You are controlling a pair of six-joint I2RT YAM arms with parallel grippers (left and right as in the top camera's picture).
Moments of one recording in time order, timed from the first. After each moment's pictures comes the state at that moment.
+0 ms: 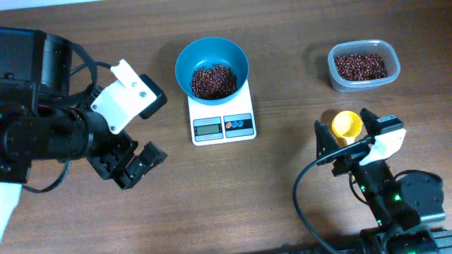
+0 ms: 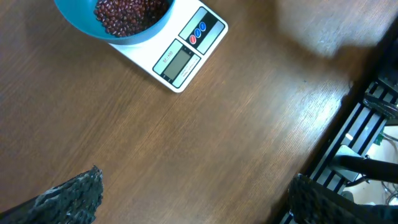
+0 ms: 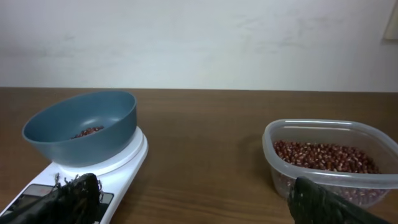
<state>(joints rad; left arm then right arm) -0.22 1.19 1.39 -1.37 0.37 0.64 0.03 0.01 0.01 -0.06 -0.15 0.07</state>
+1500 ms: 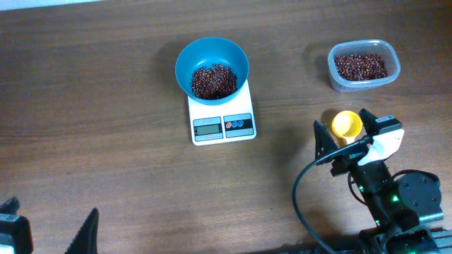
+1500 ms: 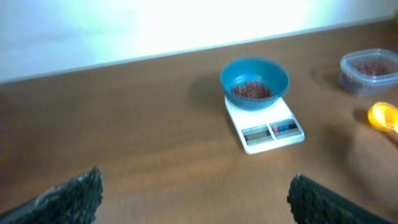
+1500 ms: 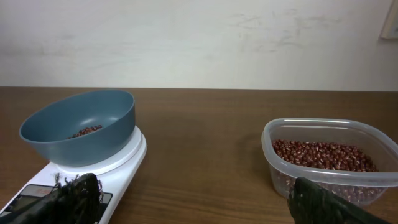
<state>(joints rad) -0.22 0.31 1.16 -1.24 -0.01 0.04 0.07 0.01 0.01 -0.07 -0.10 0.07</state>
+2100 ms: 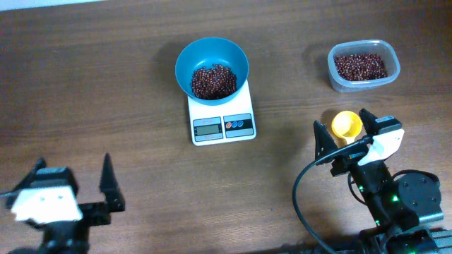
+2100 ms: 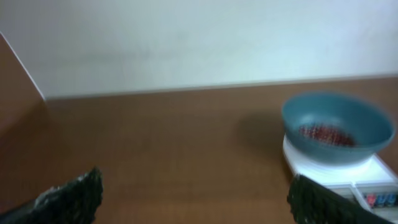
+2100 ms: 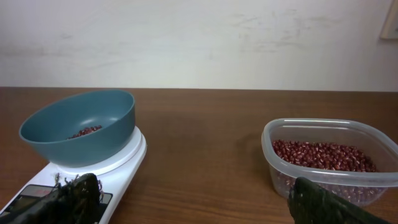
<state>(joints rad) -0.22 0.02 0.40 -0.54 -0.24 0.04 0.07 0.01 0.01 -0.07 -0.10 0.07</state>
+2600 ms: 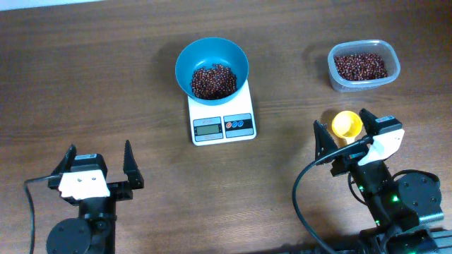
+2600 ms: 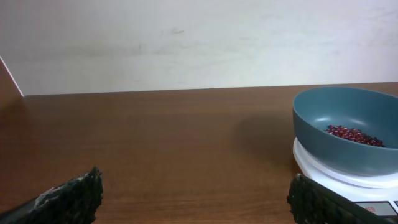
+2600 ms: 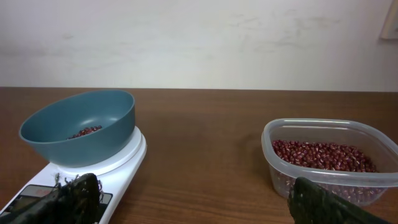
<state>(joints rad) -0.22 0.02 0.02 -0.07 -0.24 0.04 0.07 0.01 0.01 -0.07 -0.10 0.07</state>
